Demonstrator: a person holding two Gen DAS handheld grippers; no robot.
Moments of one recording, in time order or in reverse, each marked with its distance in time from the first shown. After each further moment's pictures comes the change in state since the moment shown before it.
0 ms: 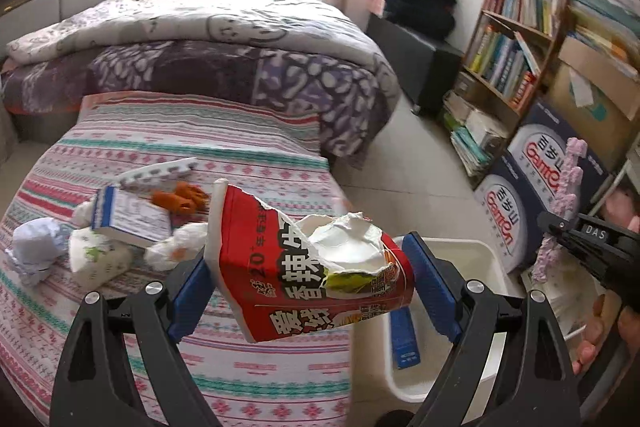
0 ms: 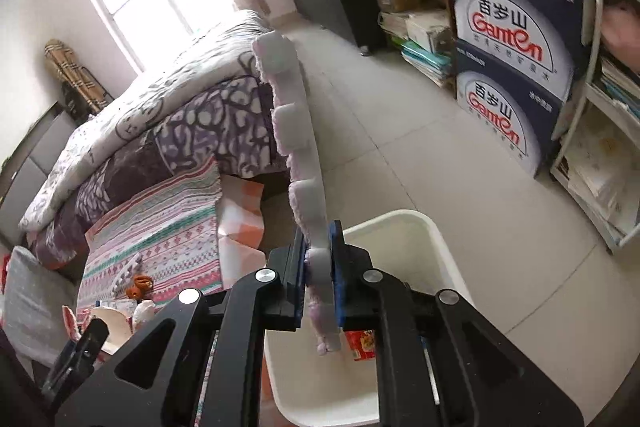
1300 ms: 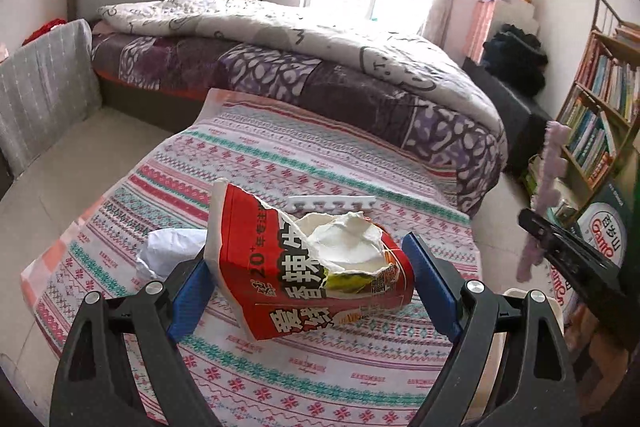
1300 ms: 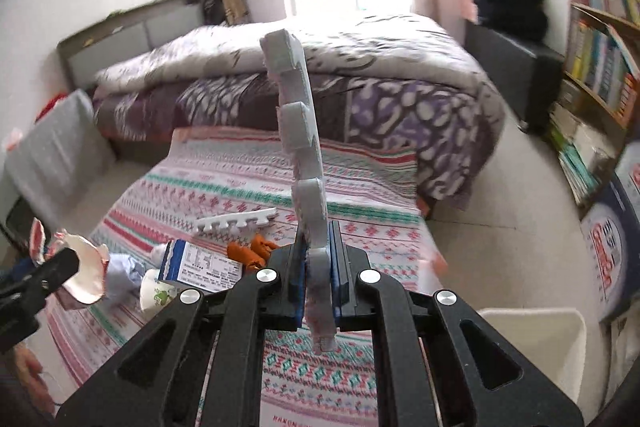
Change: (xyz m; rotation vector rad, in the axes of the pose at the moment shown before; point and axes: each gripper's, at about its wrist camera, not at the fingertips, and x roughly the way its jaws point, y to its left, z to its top) left arm -0.071 0.182 0.019 -0.214 -0.084 0.244; right arm 0.024 0.225 -0.051 -0.546 -0.024 0.266
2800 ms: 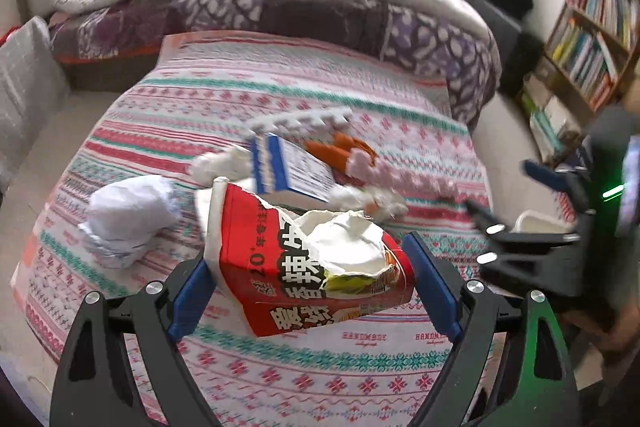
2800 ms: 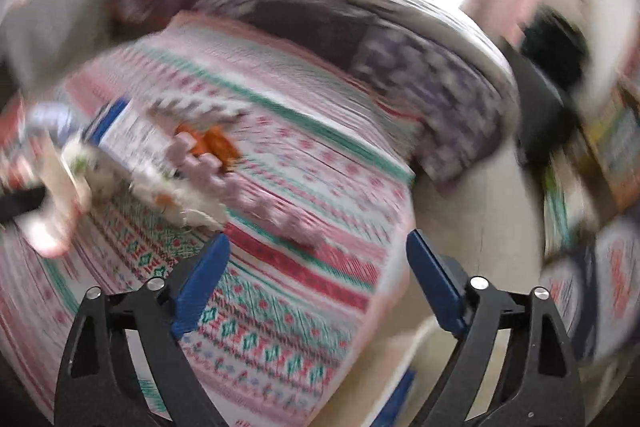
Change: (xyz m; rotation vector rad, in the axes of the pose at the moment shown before) left arm 0.055 -0.024 -0.035 0.113 0.242 -0.016; right arm 0.077 0.016 -0.050 -0.462 0.196 -0.088
